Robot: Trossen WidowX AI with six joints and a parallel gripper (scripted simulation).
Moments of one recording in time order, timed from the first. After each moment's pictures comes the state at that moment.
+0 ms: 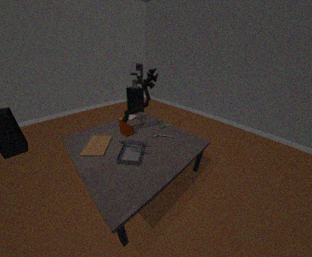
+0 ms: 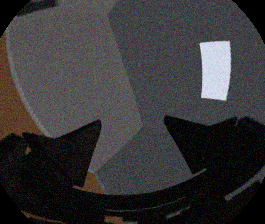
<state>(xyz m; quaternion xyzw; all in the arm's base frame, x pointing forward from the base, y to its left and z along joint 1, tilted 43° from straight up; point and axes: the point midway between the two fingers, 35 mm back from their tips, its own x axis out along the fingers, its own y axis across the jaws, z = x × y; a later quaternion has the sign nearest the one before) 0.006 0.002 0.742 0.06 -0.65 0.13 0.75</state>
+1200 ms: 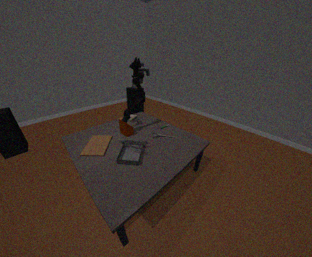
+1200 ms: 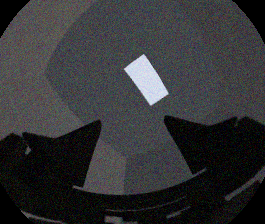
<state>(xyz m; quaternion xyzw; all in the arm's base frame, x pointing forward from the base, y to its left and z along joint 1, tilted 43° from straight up) -0.023 -0.279 0.663 0.41 -0.69 0.00 0.59</state>
